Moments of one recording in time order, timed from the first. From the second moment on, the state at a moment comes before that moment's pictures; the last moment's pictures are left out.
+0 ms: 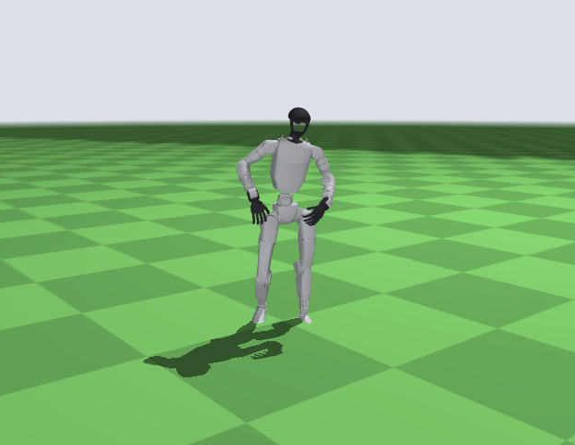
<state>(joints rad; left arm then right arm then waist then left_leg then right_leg) -0.10 0.62 -0.60 0.24 -0.09 0.00 -0.53 0.01 -0.80 0.55 0.21 -0.39 -0.05 0.55 -0.13 -0.20 0.05 -0.09 -0.08 0.01 -0.03 -0.12 -0.20 -0.29 -0.37 -0.40 0.96 -0.40 -0.17</state>
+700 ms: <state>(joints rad) -0.11 0.39 -0.32 1.28 0.06 -0.04 -0.20 -0.34 -0.31 0.74 1.11 -0.19 -0.05 0.39 0.05 -0.04 -0.03 -0.23 -0.13 -0.18 -0.04 -0.03 -0.26 -0.19 -0.34 -0.66 0.86 -0.27 -0.20</state>
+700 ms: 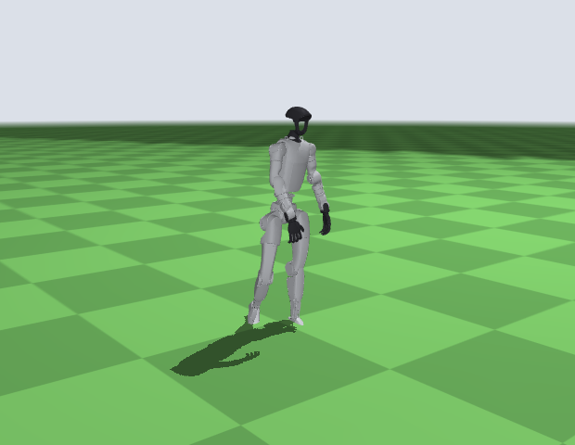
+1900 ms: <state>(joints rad) -0.31 0.27 -0.39 1.18 0.09 -0.09 -0.02 -0.31 -0.25 0.68 1.16 -0.18 -0.08 0.19 0.08 -0.04 0.04 -0.20 -0.32 -0.37 -0.05 0.09 -0.26 -0.18 -0.41 -0.57 1.01 0.13 -0.11</state>
